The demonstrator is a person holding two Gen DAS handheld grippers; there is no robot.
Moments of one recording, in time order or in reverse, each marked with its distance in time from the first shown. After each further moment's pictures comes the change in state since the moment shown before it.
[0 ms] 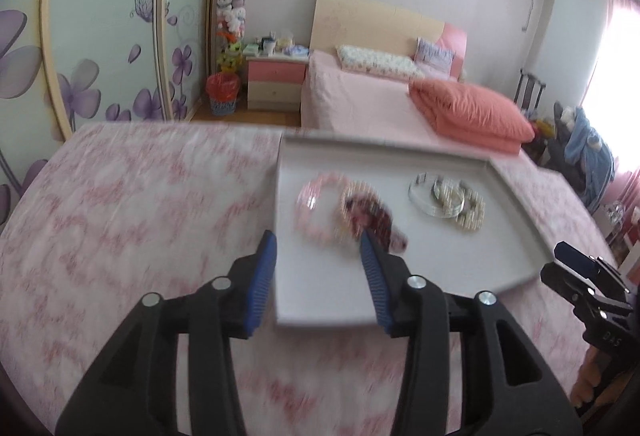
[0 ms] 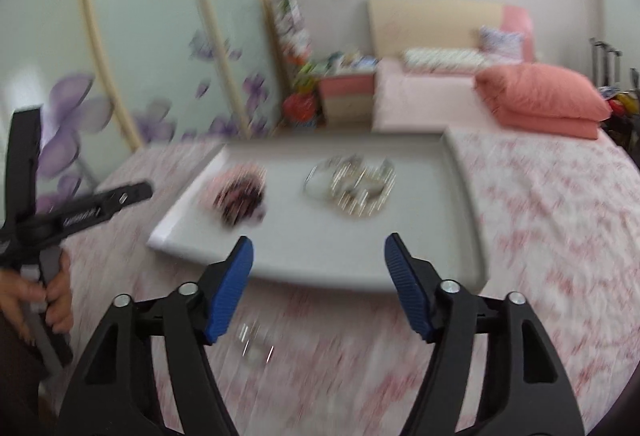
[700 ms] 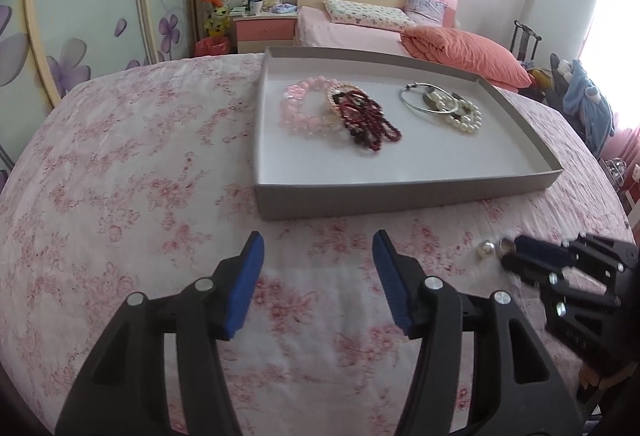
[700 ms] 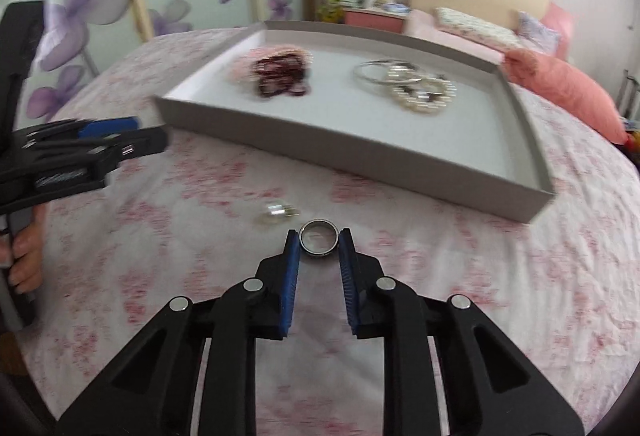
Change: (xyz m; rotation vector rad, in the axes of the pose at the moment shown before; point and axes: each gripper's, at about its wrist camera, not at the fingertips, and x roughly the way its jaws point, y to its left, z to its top) left arm 0.003 -0.011 -0.056 0.070 0.141 -0.014; right arm 0.027 0.037 -0.045 -0.169 0.215 -0.090
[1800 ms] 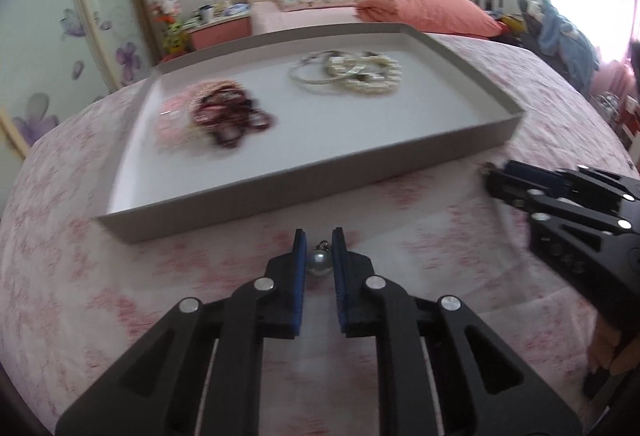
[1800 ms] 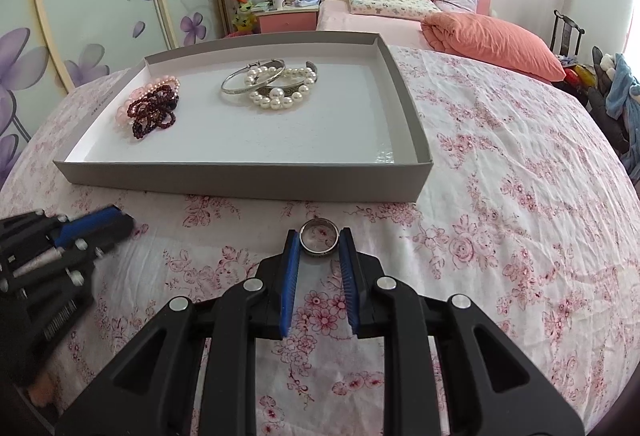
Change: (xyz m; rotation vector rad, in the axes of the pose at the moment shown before) left arm 0.036 -0.092 0.001 0.181 0.047 0.029; right arm -0.001 -0.063 -0.002 0.222 -0.002 -0.155
